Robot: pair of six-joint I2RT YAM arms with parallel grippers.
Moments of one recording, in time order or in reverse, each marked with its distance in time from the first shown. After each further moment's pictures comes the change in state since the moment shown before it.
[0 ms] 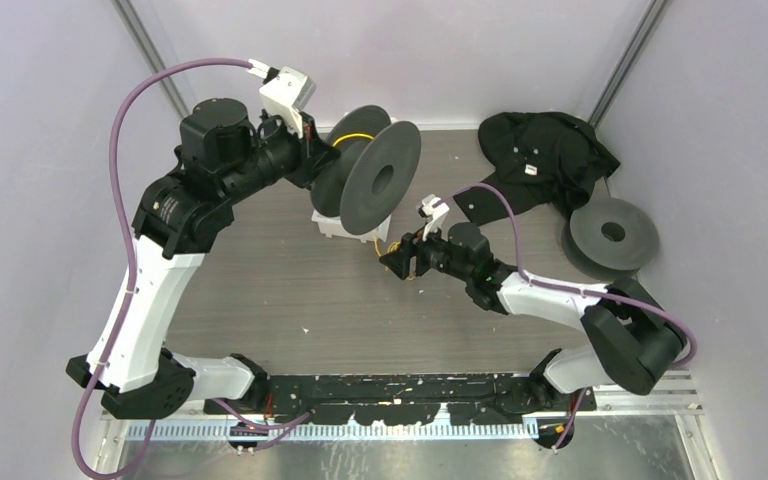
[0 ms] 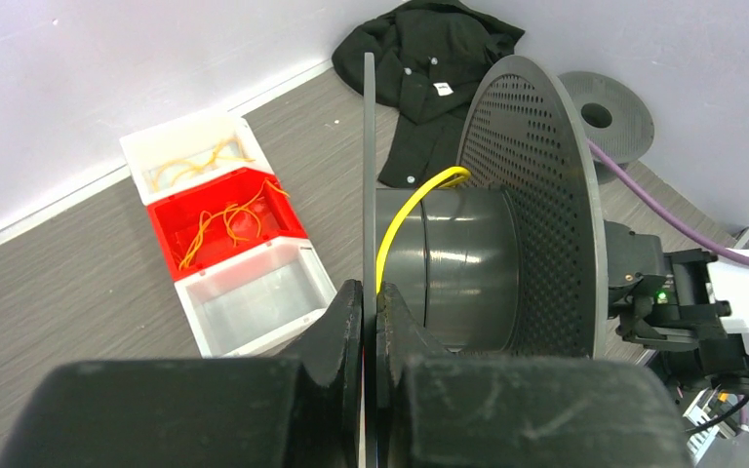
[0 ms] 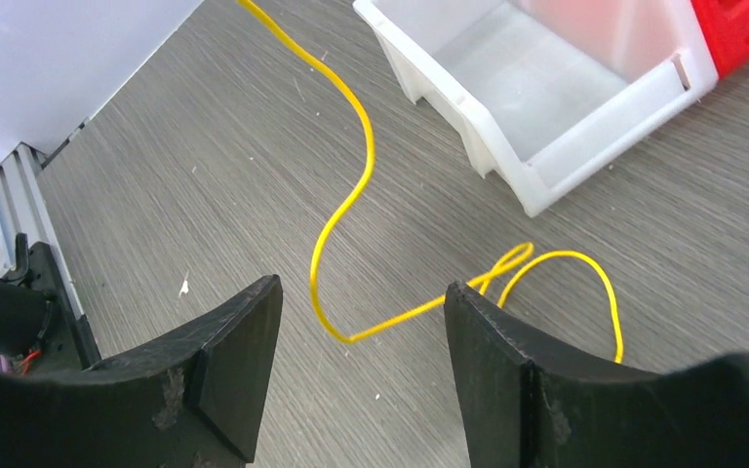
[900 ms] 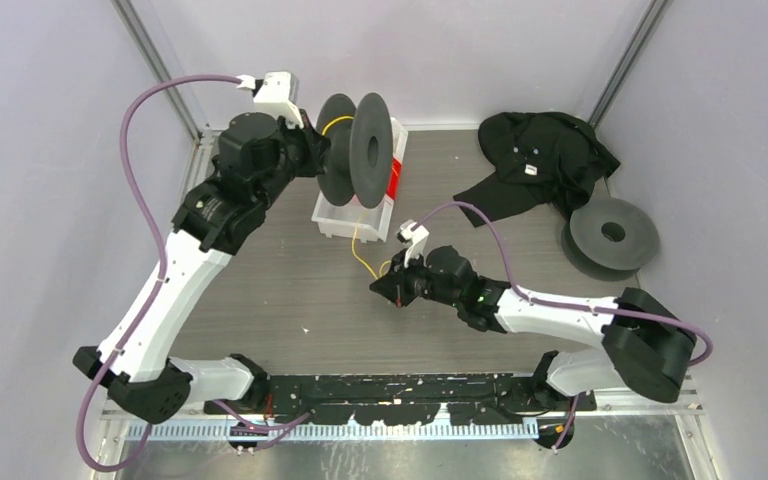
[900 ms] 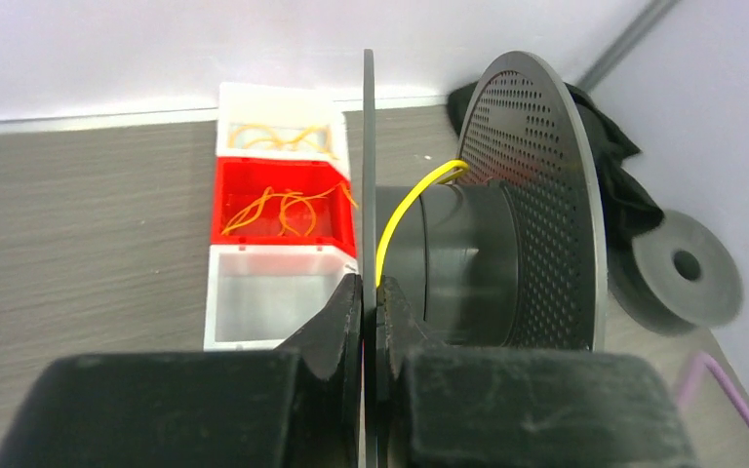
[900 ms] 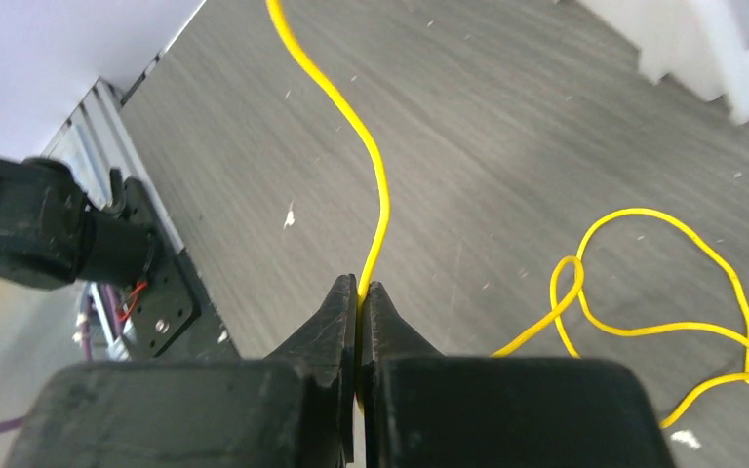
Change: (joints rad) left arm 0.000 -0.039 -0.252 0.249 -0.335 -0.241; right arm 0.217 -0.036 0.009 -0.101 0.106 0.135
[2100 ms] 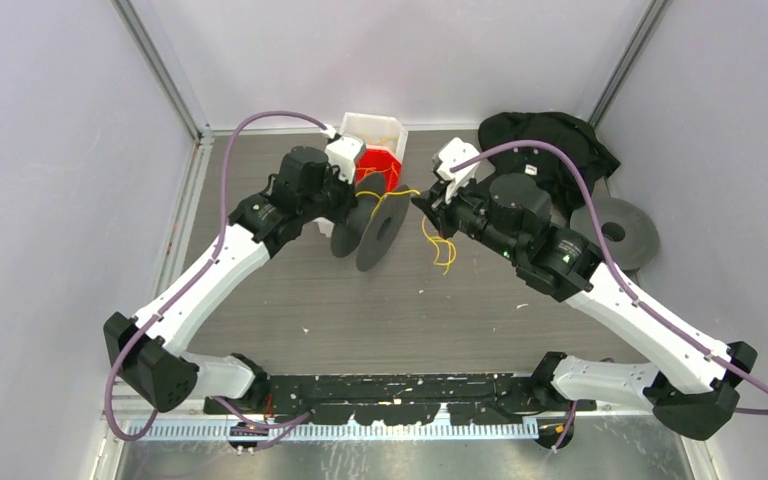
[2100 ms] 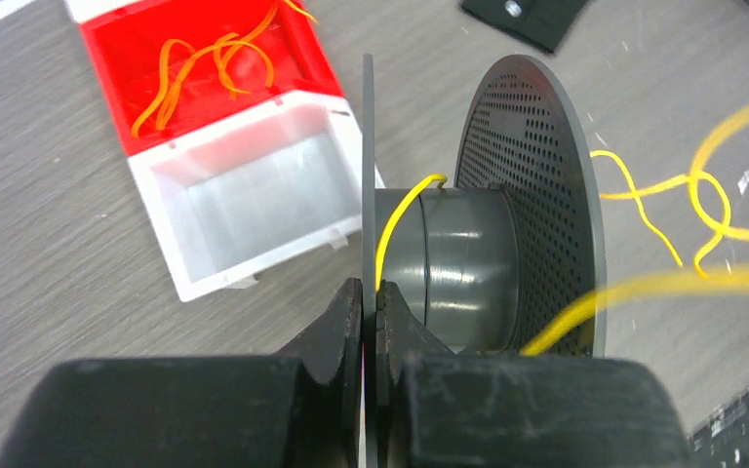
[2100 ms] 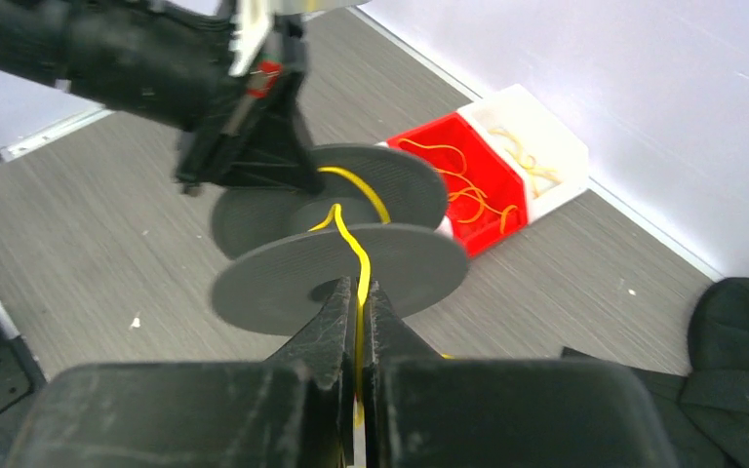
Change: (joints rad) left arm -0.017 0.080 -0.347 0.094 0.167 0.242; right arm -0.064 -0.260 0.669 -0.776 0.195 -0.548
